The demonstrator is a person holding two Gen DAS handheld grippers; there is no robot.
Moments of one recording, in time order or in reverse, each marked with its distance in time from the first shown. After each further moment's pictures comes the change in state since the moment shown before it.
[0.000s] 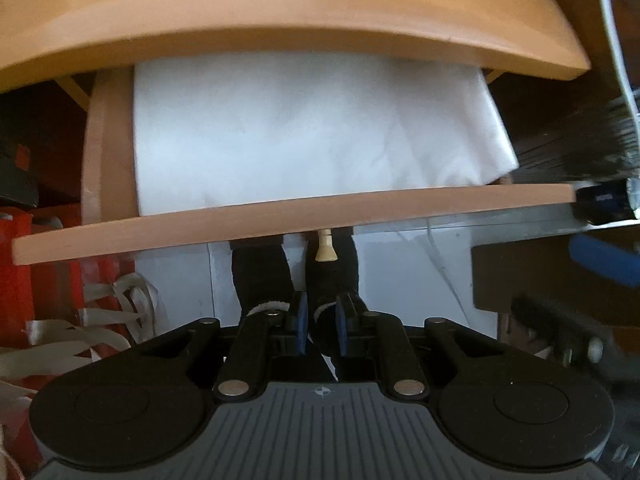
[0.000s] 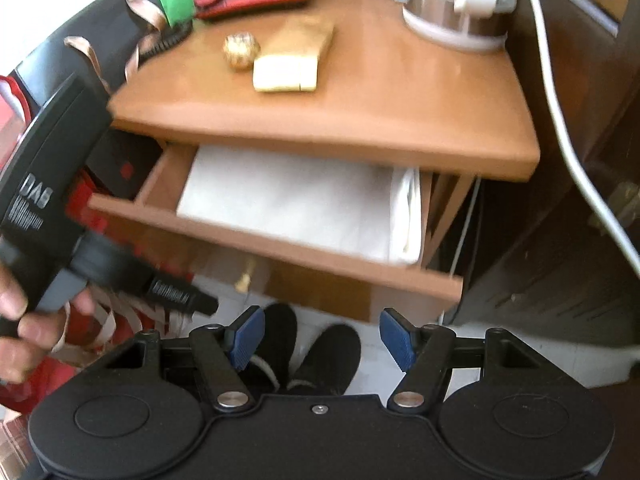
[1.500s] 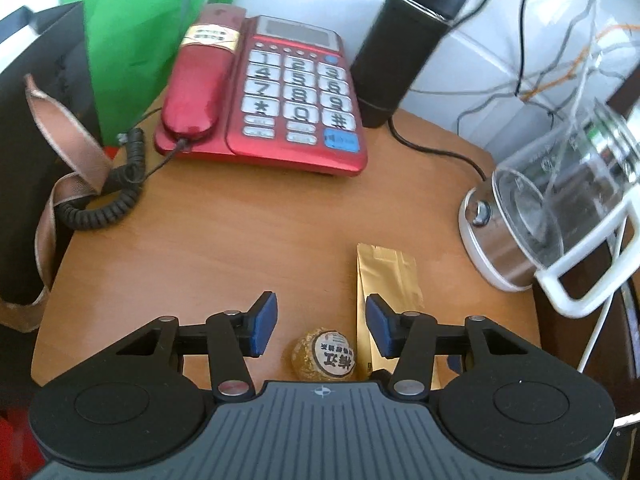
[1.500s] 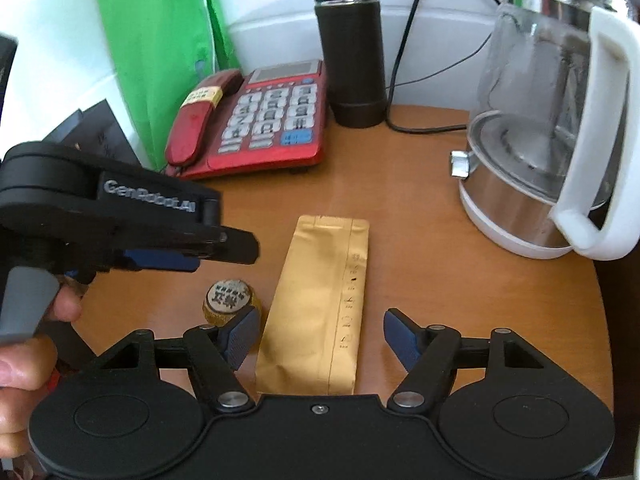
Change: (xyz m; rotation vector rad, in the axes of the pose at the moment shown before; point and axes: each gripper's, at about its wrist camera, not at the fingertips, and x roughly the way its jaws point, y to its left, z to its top) left arm -0.104 0.038 0.175 -0.246 -0.489 -0.003; right arm 0.075 0.013 0.162 0.017 -0.226 0.046
